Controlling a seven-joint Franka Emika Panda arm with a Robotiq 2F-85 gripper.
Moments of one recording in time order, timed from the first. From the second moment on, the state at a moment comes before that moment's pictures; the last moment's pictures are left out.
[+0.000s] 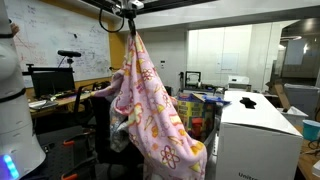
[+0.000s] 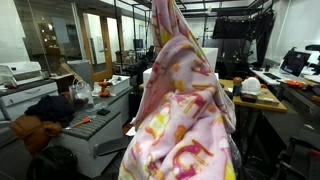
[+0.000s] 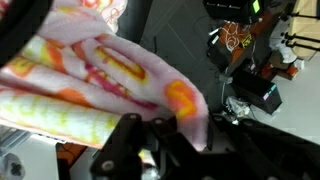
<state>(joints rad) 0.21 -0.03 0.23 -1.67 0.33 2.12 0.58</state>
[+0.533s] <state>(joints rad) 0.29 0.09 0.31 -1.53 0.38 2.12 0.57</state>
